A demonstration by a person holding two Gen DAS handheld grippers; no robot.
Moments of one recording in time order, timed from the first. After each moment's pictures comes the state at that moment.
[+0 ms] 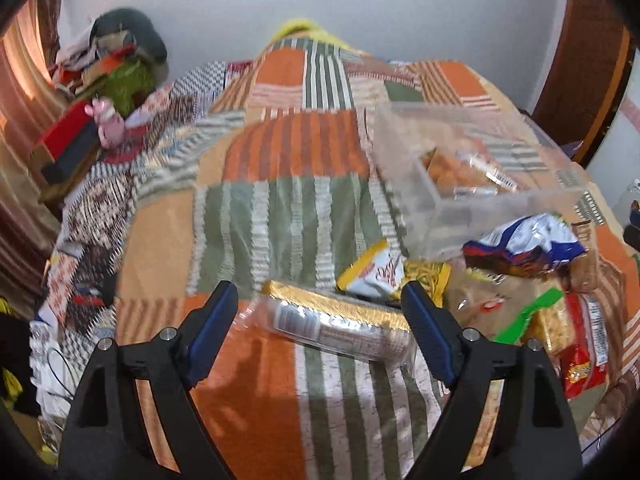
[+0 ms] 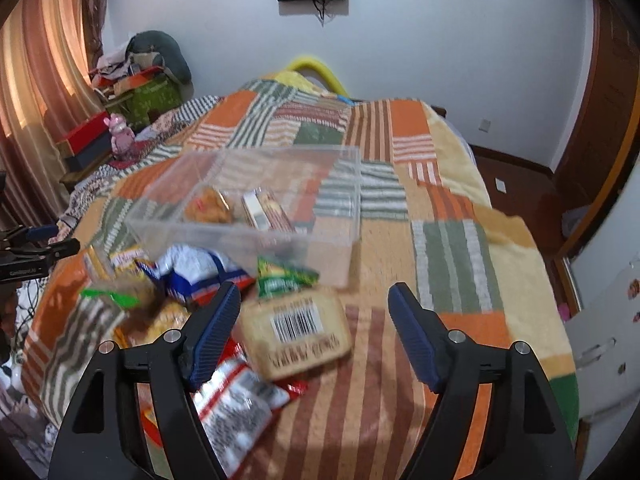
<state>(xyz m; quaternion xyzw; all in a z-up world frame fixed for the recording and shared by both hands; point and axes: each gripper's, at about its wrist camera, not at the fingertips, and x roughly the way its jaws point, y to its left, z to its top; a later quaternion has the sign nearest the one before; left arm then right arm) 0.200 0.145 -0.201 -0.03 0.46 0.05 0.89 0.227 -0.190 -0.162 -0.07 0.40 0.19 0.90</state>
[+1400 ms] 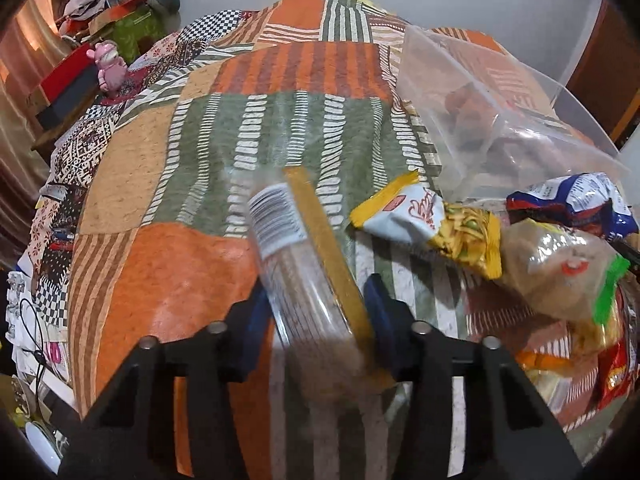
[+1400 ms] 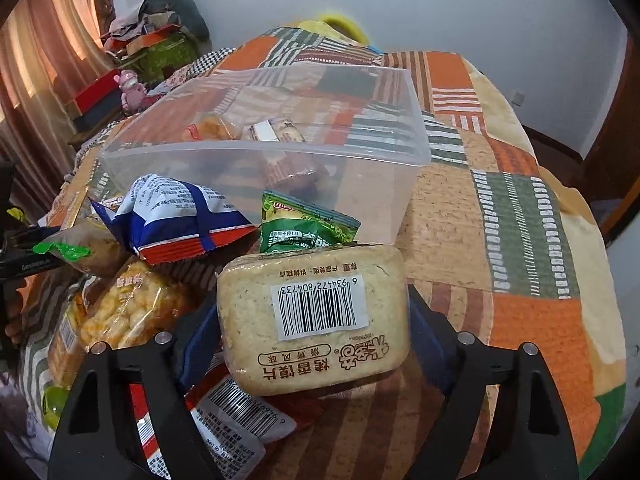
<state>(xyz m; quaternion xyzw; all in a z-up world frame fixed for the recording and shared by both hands) 0.199 0.150 -0.263 -0.07 0.50 0.07 0.86 0.247 -0.169 -0.219 -0.08 0.44 0.23 0.86</state>
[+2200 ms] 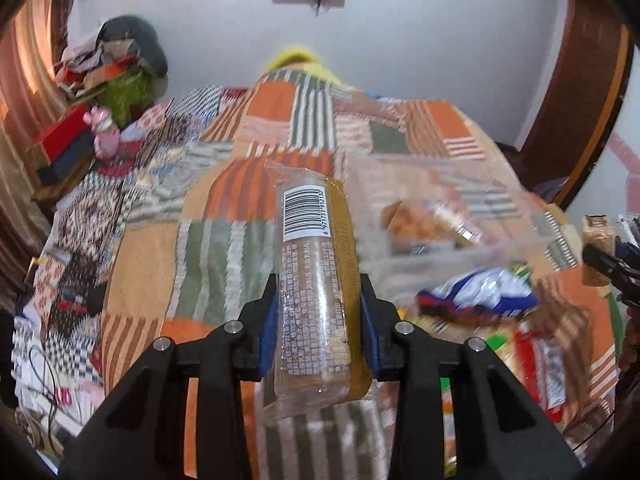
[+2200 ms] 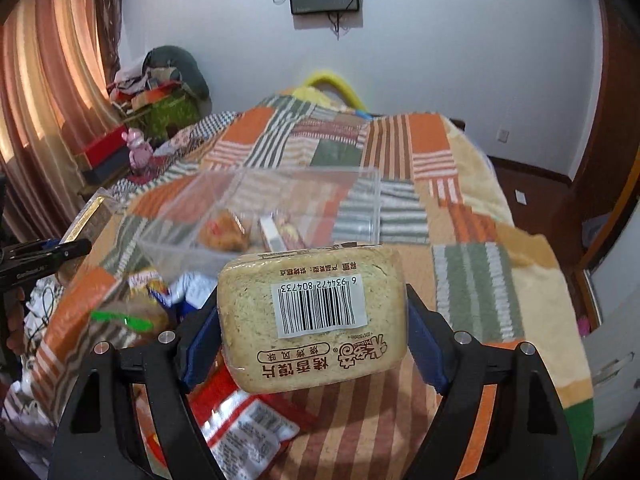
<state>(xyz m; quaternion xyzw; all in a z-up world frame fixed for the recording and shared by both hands) 0.202 0.126 -0.152 -0.06 0.40 0.04 0.92 0.248 -0.183 -0.146 -0.04 0.35 0.23 0.91</state>
